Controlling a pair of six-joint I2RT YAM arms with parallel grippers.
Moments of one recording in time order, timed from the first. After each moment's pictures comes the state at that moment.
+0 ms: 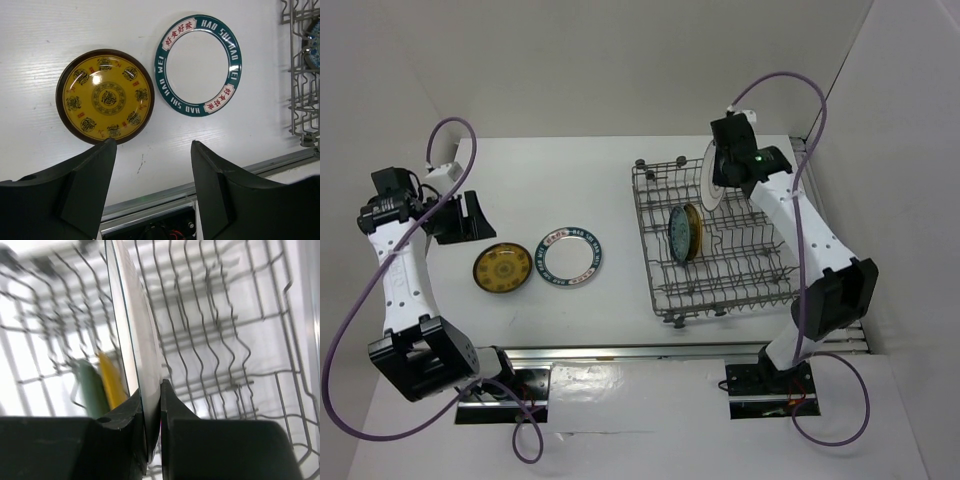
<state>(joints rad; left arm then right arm) 0.49 1.30 1.33 -1.09 0.57 0.26 0.36 1.61 1.63 -0.85 0.41 0.33</state>
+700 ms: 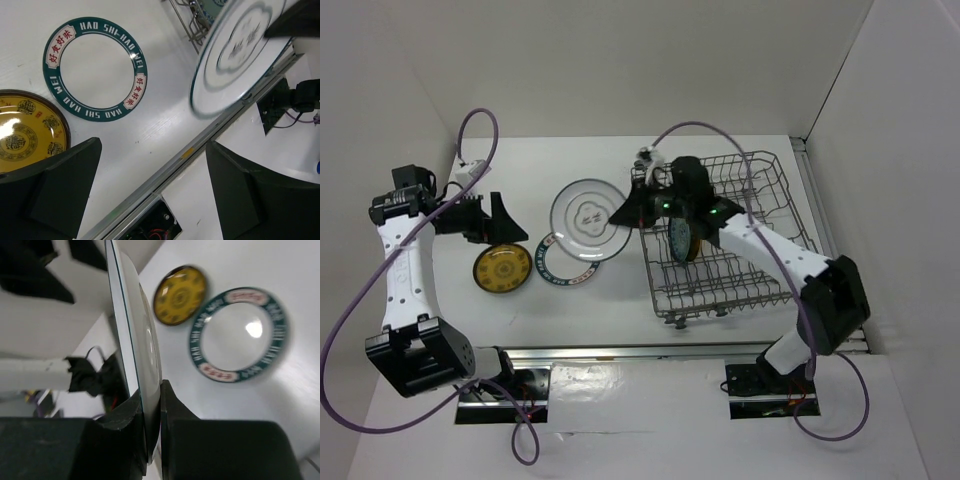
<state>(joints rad) 0.39 1.31 1.37 -1.25 0.94 0.44 0.60 1.51 1.21 -0.03 -0.56 0.50</state>
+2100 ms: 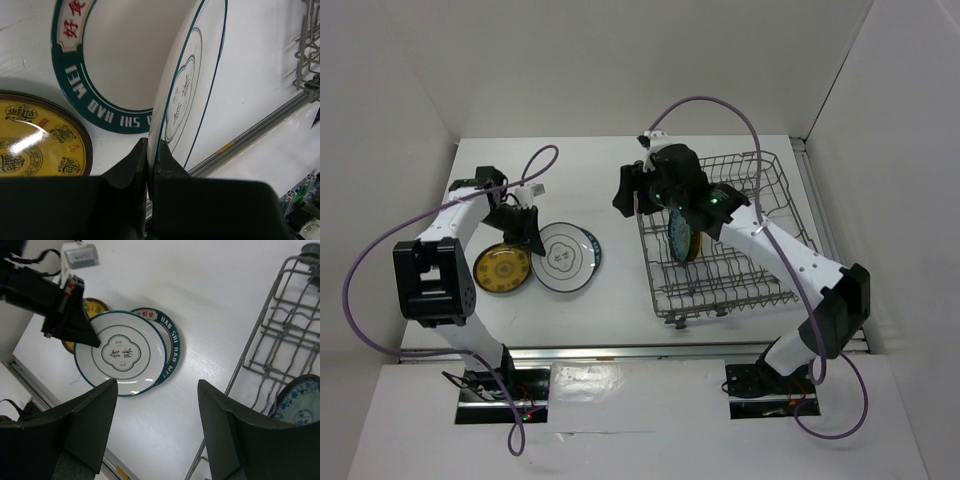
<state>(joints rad) 0.11 1.69 1.28 -1.01 0.57 0.25 0.73 1.55 1.48 -0.40 -0.04 0.37</state>
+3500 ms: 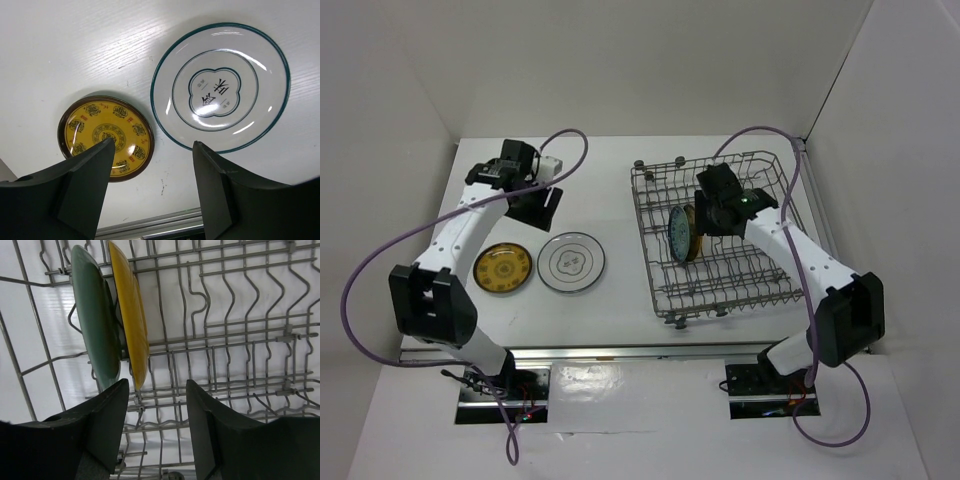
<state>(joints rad) -0.15 1.61 1.46 -0.98 0.01 0.18 0.46 1.43 1.26 -0.79 0.27 0.39</state>
